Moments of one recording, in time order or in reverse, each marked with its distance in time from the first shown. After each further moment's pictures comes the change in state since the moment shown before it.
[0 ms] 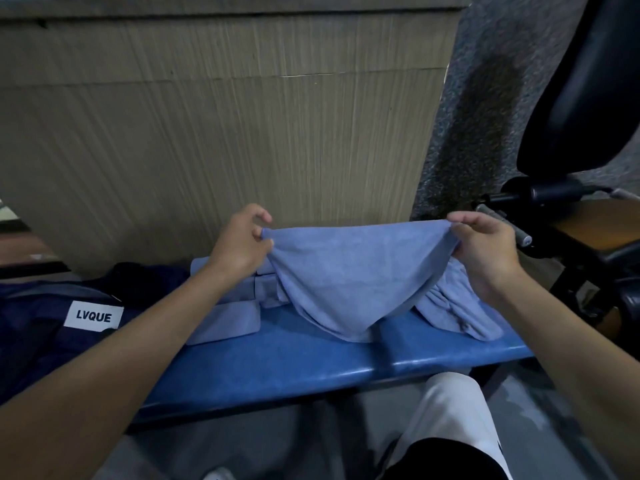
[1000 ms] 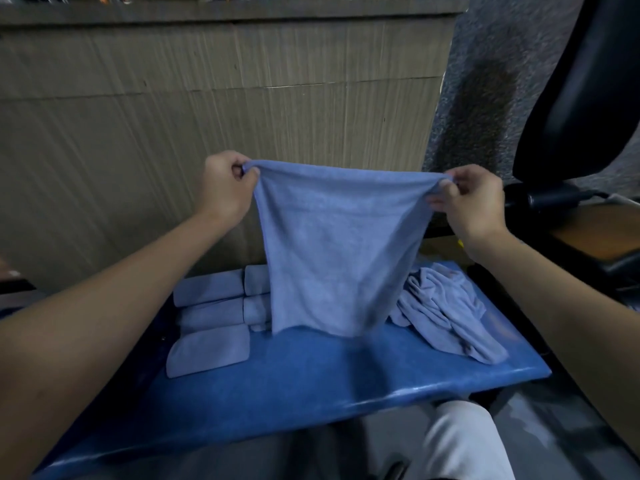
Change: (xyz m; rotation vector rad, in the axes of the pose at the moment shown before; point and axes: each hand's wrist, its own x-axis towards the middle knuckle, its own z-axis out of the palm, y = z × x) left_hand 0.105 0.042 -0.013 -0.001 0.287 0.272; right_hand 0.080 -0.029 0.032 -0.300 0.040 -0.295
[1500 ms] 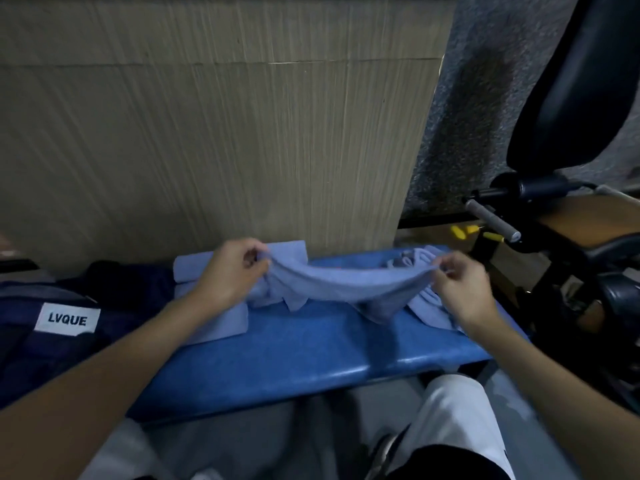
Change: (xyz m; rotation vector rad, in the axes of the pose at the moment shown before) left_hand -0.136 -0.050 0.000 -0.027 -0.386 -0.069; right_hand -0.121 0.071 -0.029 -0.203 -0.190 0.159
